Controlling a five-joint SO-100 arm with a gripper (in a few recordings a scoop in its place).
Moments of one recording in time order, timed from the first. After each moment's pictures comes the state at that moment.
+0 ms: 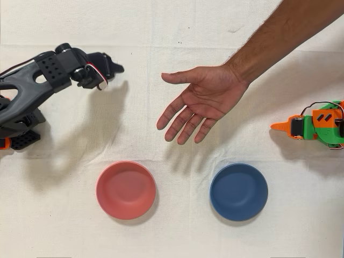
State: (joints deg) arm -31.3 90.9 103.7 68.7 25.6
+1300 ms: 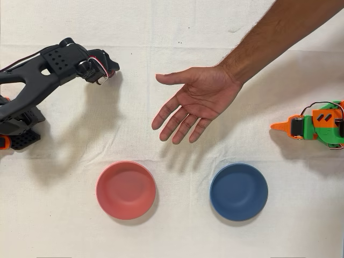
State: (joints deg) arm -35.5 83.3 104.5 64.3 30.5
